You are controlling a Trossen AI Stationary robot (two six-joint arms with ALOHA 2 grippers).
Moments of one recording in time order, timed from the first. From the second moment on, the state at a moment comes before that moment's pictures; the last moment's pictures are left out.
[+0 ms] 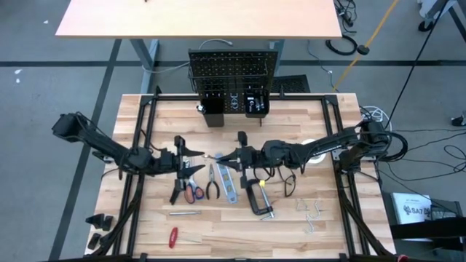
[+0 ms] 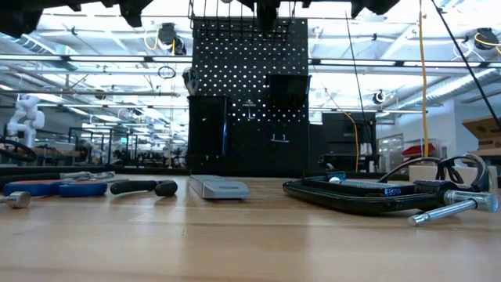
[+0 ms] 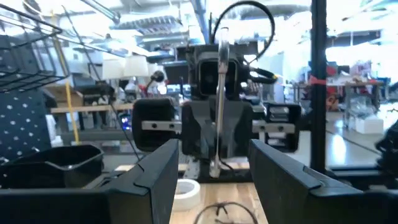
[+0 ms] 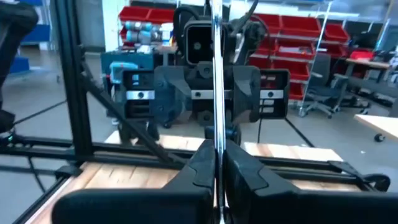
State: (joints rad) left arm -0.37 1.02 0.32 0.99 -0.40 0.20; right arm 0.13 1.69 1.06 0.68 0.10 -0.05
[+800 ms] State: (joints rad) left arm -0.25 1.09 0.39 1.09 -0.29 0.16; right arm 0.07 1.75 1.08 0.74 0.07 -0.01
